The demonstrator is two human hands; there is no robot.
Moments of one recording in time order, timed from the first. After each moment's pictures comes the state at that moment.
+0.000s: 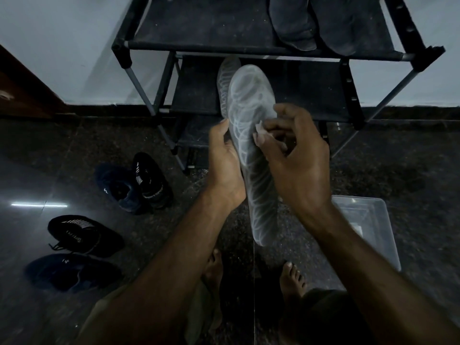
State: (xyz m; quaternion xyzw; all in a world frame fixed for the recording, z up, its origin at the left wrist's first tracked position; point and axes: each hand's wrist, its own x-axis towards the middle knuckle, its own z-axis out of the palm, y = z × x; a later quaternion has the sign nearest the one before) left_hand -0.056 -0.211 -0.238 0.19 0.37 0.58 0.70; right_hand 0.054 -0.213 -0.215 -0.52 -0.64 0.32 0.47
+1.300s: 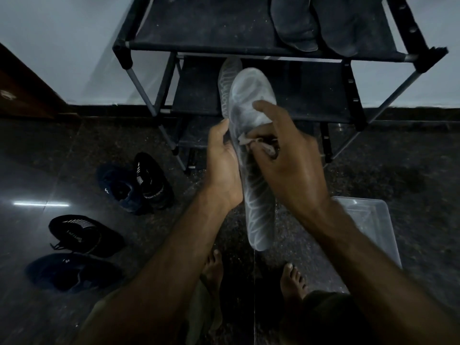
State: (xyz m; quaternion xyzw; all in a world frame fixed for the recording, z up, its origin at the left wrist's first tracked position) left_hand -0.062 -0.209 -0.241 0.15 0.37 0.57 0.72; right_hand 0.050 -0.208 -0.210 -0.47 -0.75 0.26 0.39
